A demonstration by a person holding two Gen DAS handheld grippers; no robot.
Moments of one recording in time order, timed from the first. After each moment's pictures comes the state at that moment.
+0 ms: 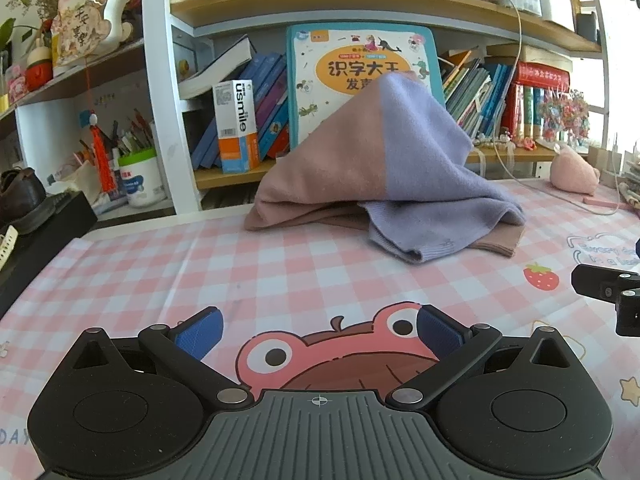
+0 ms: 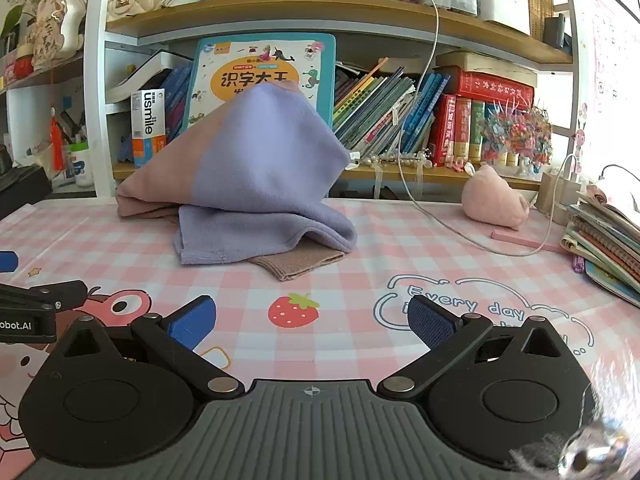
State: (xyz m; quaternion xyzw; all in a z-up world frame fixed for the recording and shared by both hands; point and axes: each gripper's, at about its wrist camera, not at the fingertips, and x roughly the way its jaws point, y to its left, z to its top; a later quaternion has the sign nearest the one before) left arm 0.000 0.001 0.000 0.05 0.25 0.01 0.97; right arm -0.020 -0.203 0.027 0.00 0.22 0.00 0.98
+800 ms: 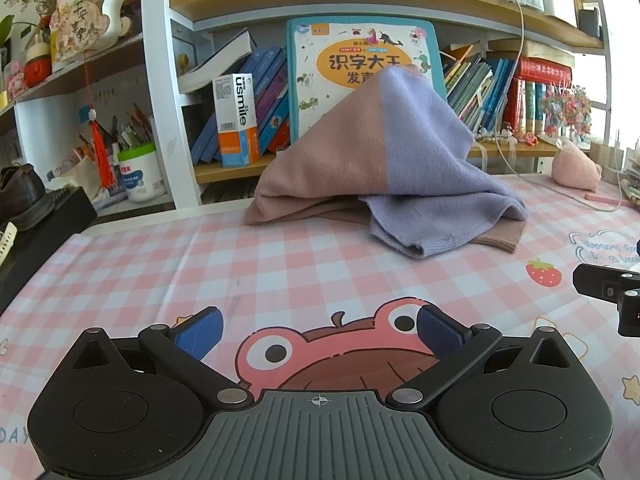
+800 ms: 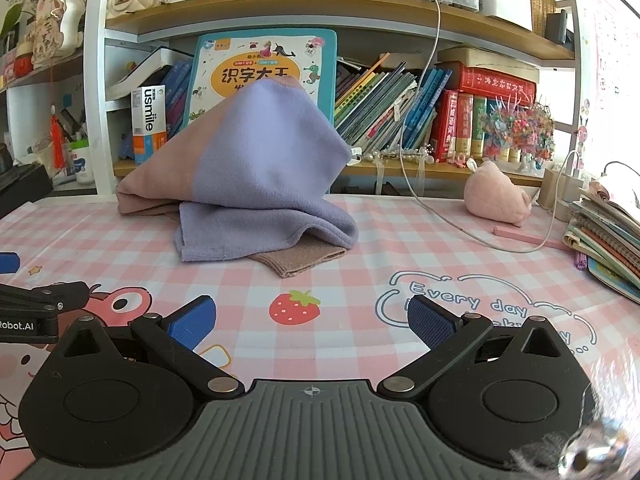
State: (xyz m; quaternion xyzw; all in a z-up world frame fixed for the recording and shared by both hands) left arm 0.002 -0.002 -0.006 0.05 0.25 0.02 0.97; right arm -0.018 -0.205 0.025 0.00 0.22 0.00 0.98
